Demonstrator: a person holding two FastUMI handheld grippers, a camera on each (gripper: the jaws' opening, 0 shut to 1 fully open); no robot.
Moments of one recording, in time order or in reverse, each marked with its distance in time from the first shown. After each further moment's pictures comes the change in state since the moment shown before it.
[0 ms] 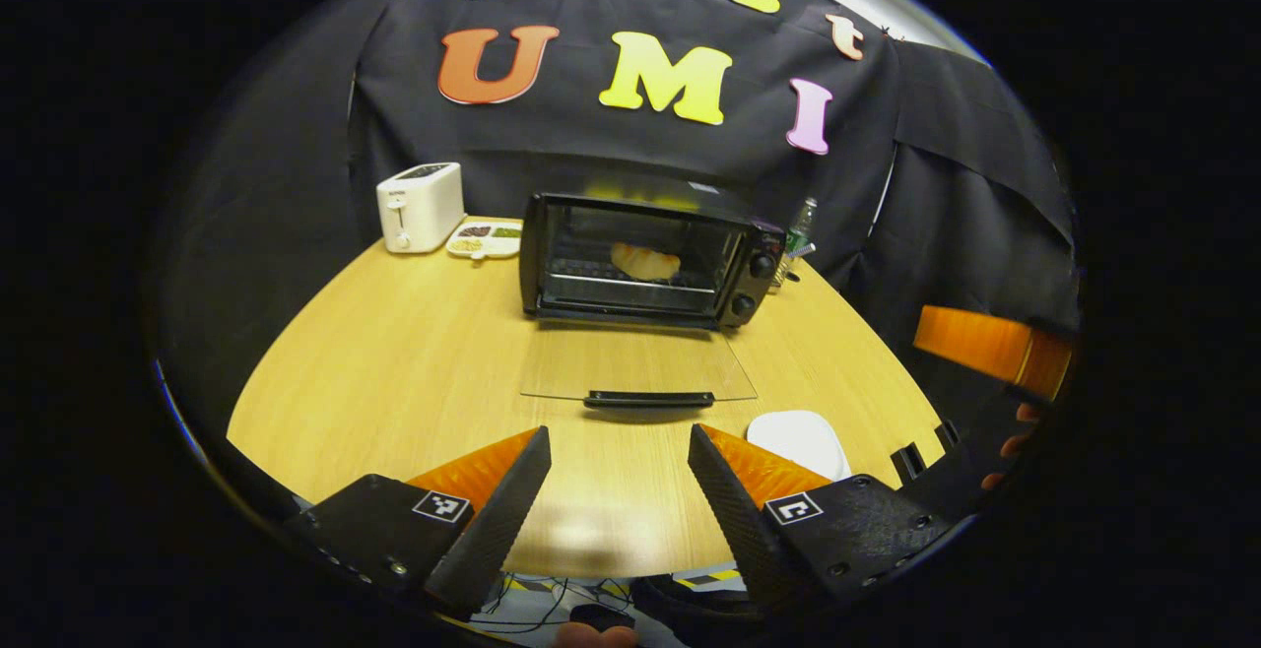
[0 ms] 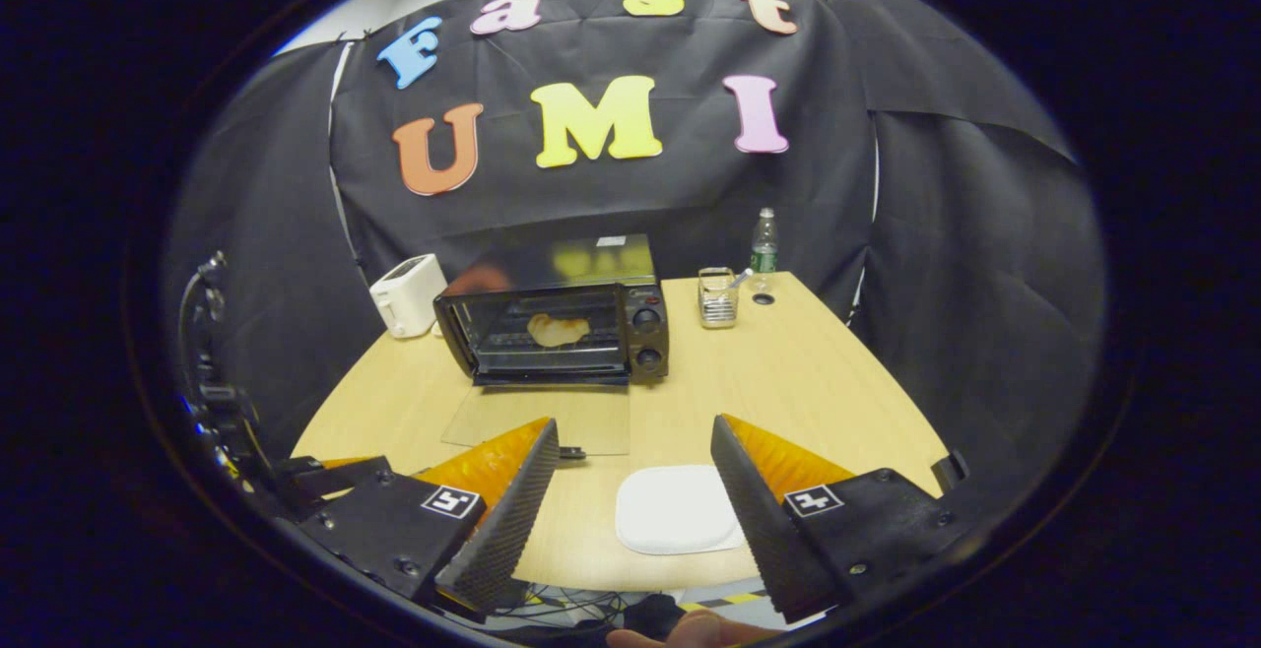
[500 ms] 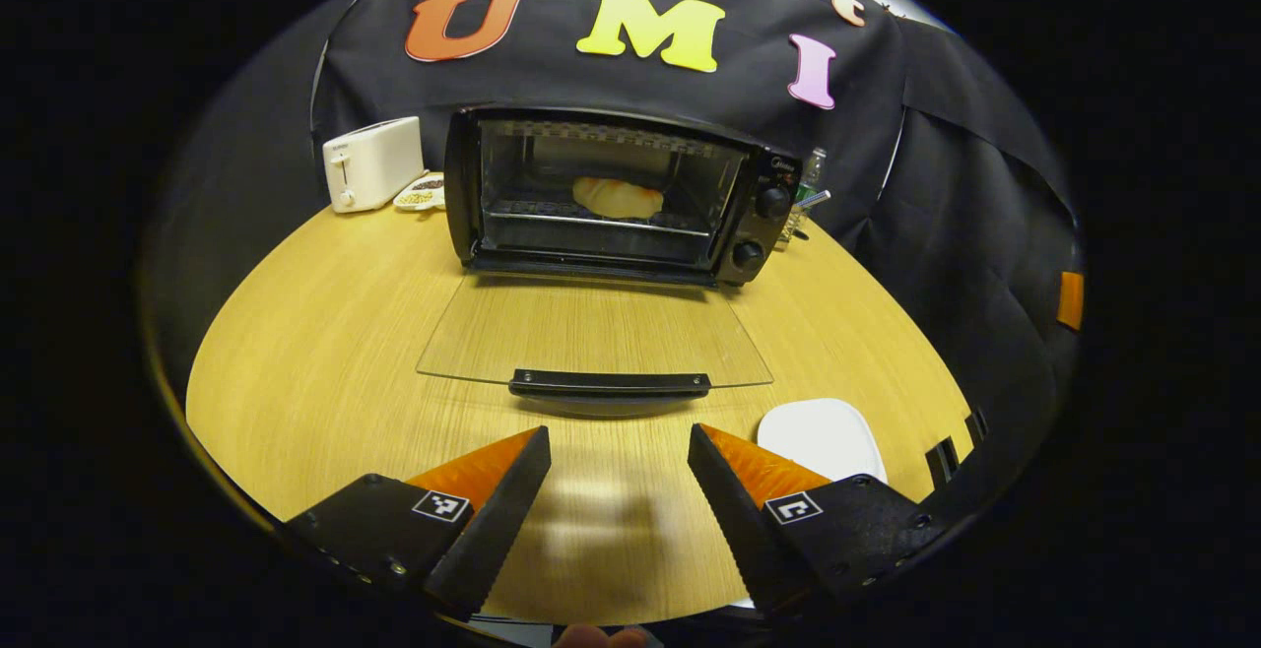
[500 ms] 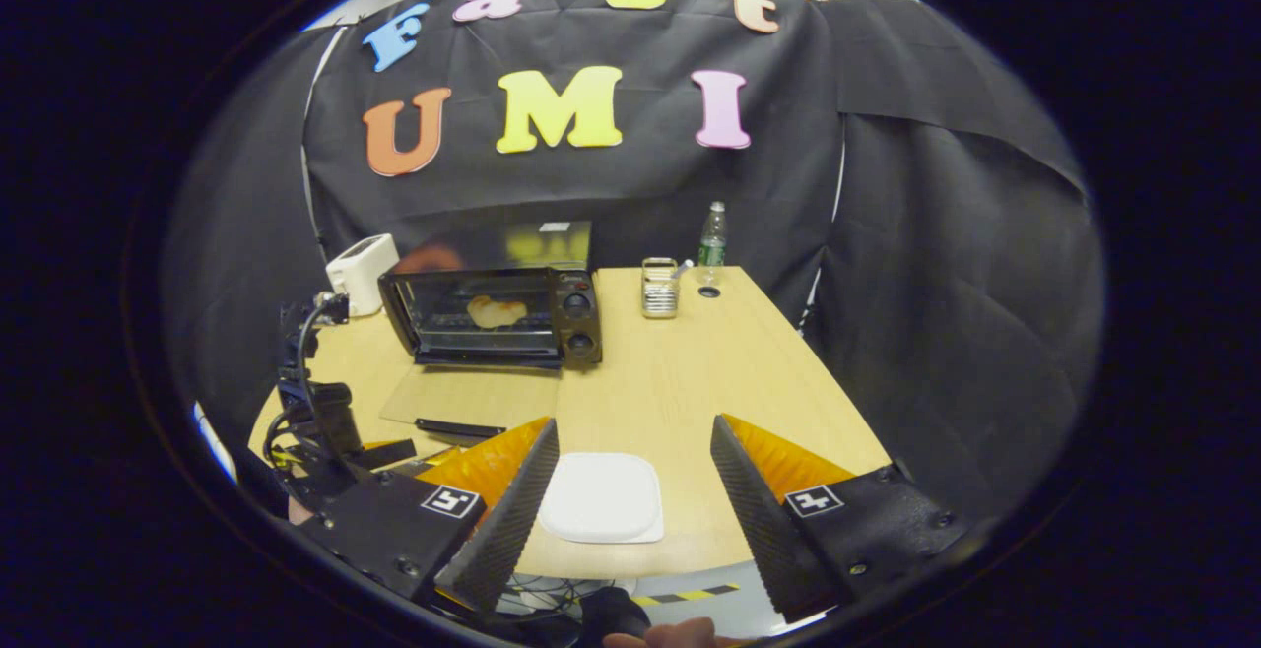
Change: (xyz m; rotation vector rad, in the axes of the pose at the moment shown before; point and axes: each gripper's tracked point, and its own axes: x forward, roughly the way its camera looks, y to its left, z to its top) left arm 0.100 -0.016 -0.039 0.001 0.102 0.015; right arm -0.005 -0.065 -0.013 -0.035 0.057 -0.120
